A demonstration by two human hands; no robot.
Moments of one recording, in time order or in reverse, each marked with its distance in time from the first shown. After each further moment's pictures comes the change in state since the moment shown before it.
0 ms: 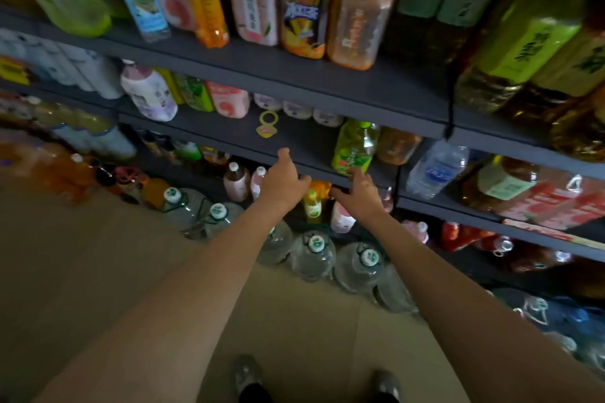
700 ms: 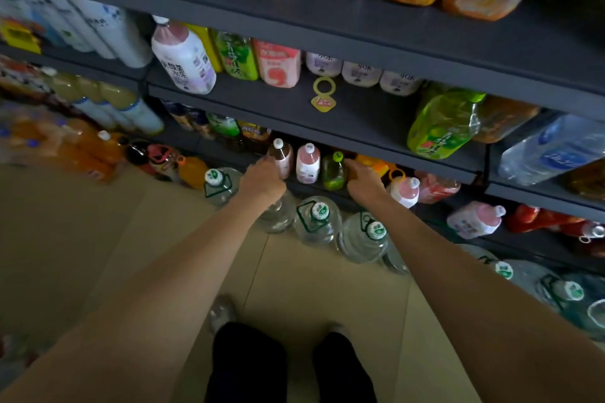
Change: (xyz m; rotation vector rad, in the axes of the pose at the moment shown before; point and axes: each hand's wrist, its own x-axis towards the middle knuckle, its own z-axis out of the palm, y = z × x) left_hand 0.083 -0.177 -0.066 0.321 -0.190 -0.149; right_hand 0.076 -0.071 0.148 0.001 -0.203 0.136
